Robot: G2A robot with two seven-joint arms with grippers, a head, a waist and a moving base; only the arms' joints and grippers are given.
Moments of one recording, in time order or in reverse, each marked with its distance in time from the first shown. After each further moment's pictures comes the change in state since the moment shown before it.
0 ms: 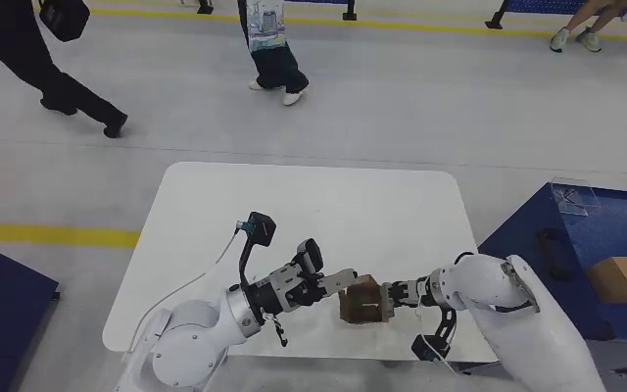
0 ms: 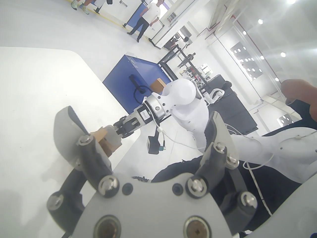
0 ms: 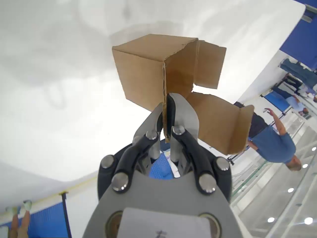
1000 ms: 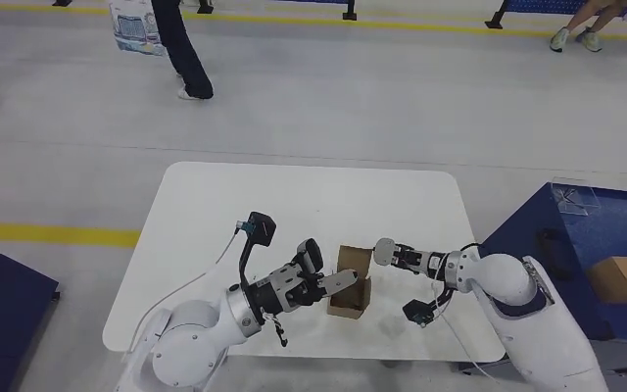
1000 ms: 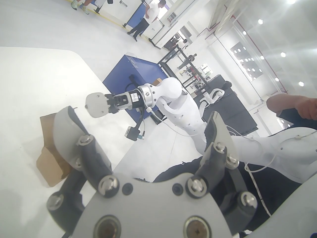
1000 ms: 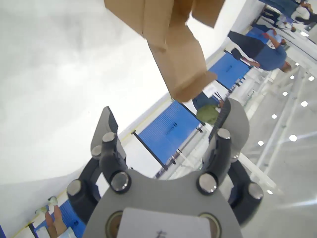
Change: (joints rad) left arm 0.000 0.000 0.000 0.000 0.000 0.000 0.000; right arm -0.086 -0.014 0.150 0.114 0.201 0.293 0.384
